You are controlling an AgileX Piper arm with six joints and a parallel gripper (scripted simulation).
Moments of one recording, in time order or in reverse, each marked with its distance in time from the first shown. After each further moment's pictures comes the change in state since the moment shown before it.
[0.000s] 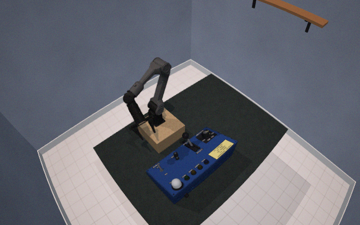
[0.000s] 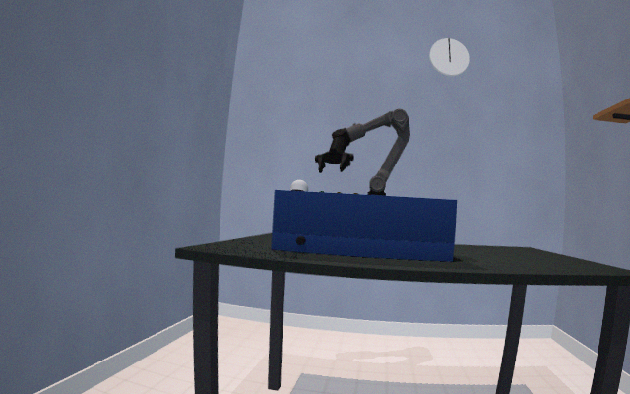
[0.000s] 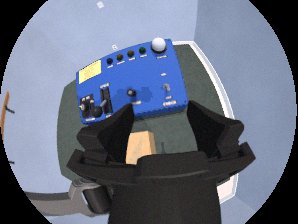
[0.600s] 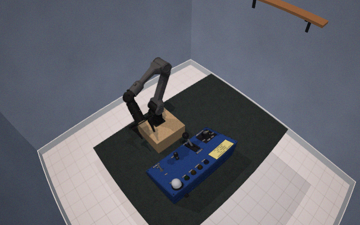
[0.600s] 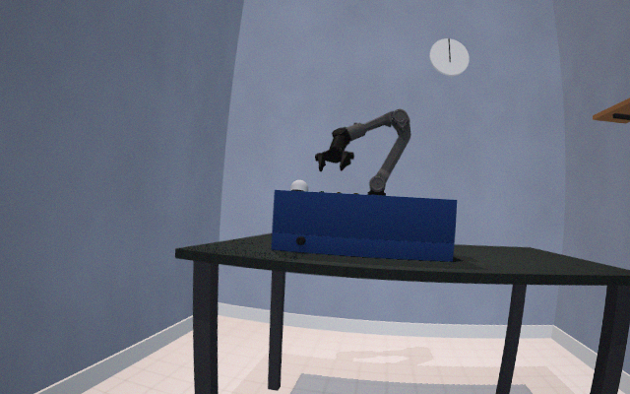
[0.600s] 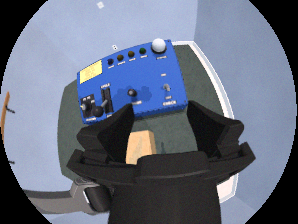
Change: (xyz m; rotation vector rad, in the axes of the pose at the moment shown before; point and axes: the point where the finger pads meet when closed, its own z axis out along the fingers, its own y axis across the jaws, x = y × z) arm -0.003 0.000 -0.005 0.000 0.001 0.001
